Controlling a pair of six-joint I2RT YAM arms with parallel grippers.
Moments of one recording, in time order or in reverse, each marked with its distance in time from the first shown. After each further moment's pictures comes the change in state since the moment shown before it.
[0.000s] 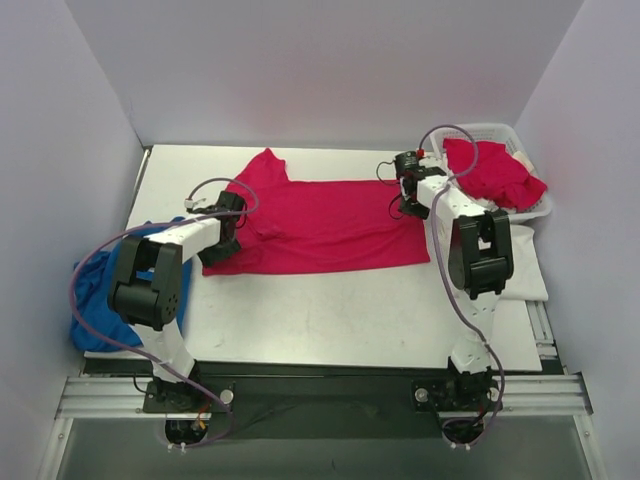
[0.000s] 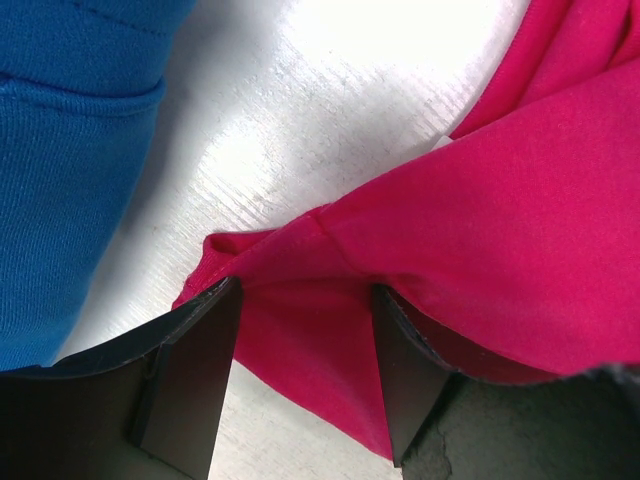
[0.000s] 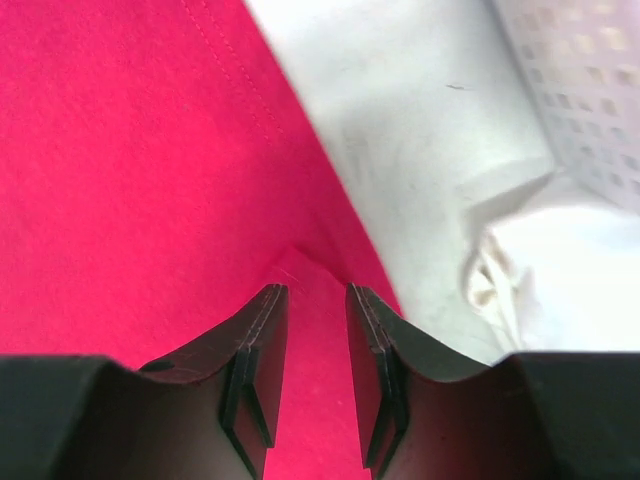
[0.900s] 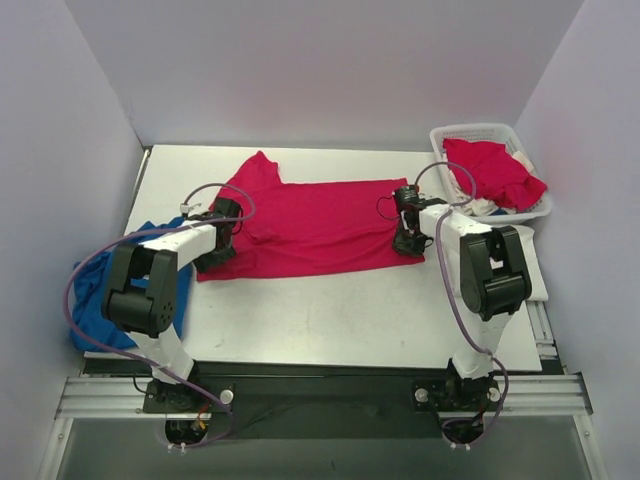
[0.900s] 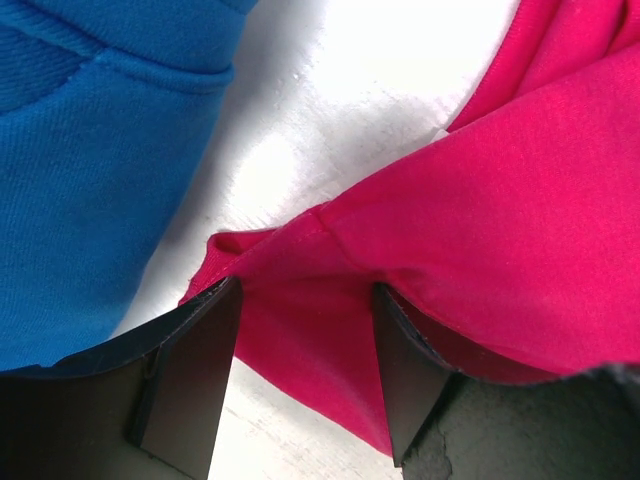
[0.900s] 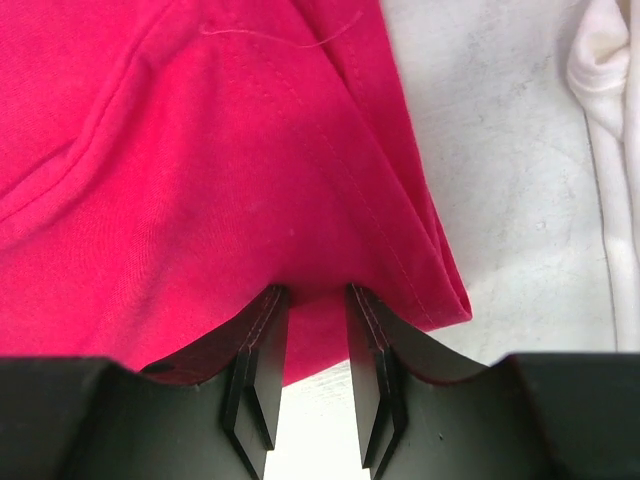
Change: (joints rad) left arm 0.011 -0.058 -0.073 0.017 -0.029 0.021; right arm 0.039 -0.243 -0.449 0.094 -0.204 0.037
